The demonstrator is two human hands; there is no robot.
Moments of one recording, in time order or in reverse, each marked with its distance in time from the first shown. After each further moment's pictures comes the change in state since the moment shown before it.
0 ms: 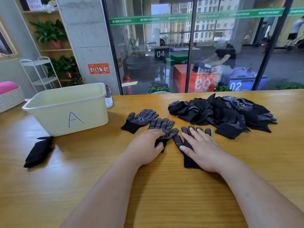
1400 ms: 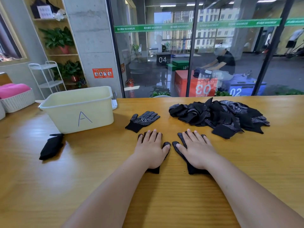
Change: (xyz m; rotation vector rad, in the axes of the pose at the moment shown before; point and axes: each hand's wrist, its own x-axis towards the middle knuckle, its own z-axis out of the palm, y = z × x) left_hand -0.019 0.025 0.013 0.256 -0.239 -0.200; right_hand -0.005 -0.023 0.009 -0.069 0.027 0.092
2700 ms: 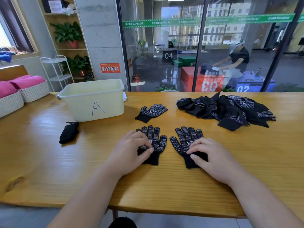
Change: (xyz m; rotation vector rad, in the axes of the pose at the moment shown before) left_hand -0.115 -0.082 -0.004 -0.354 0.495 0.290; right_hand -0.091 0.012 0.007 0.395 0.314 -0.389
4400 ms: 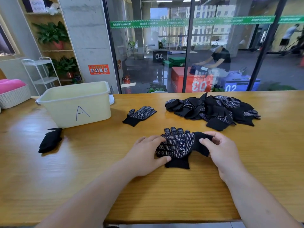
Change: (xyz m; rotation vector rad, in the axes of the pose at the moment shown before) left_hand 0.054 0.051 0.051 0.090 -0.307 -0.004; right_hand 0.007 0.008 -0.018 0.837 0.508 0.645
